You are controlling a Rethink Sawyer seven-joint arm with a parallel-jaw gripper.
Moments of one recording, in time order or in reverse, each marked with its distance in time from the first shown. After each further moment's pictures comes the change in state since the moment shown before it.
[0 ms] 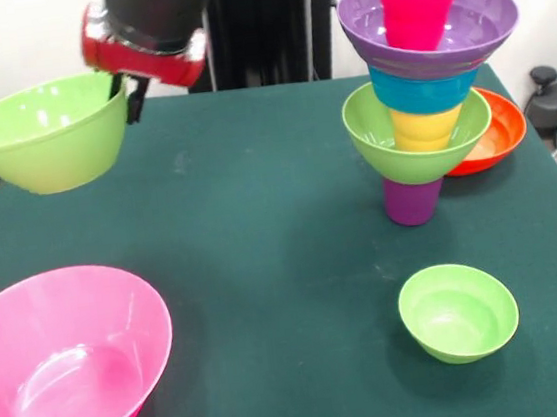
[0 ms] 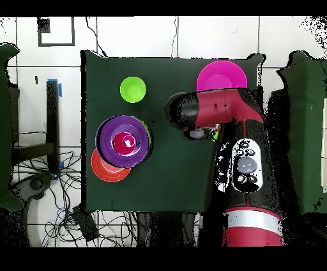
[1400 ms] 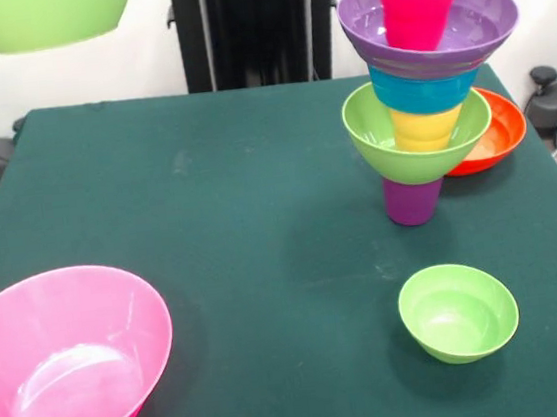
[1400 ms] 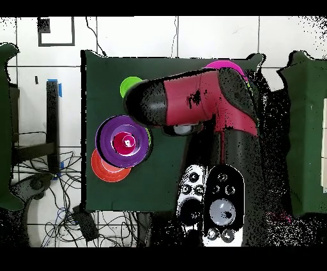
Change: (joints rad) arm 0.095 -0.238 0.017 -0.030 -0.051 0.122 -0.125
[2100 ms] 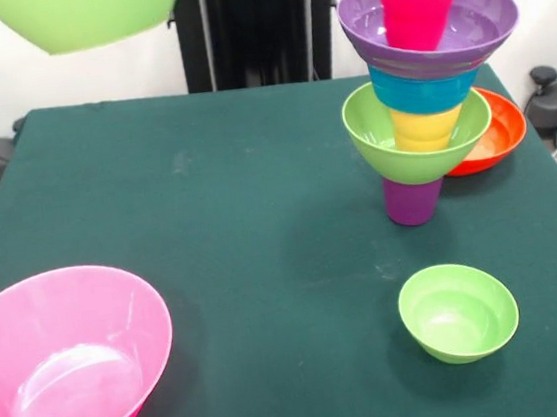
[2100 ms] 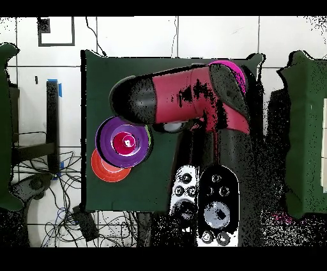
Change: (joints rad) arm 0.008 -0.018 0.035 0.000 0.062 0.000 -0.051
